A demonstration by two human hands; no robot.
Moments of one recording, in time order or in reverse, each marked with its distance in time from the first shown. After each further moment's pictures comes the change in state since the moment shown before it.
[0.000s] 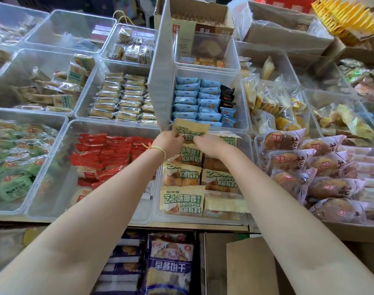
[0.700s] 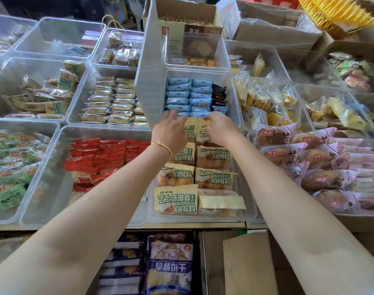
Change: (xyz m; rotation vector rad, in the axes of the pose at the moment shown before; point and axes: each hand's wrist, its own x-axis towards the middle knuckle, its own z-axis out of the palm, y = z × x) left_hand -0.009 0.039 -0.003 0.419 0.269 0.319; right_hand 0.003 0.033 -0.038 -0.030 0.353 -0.082
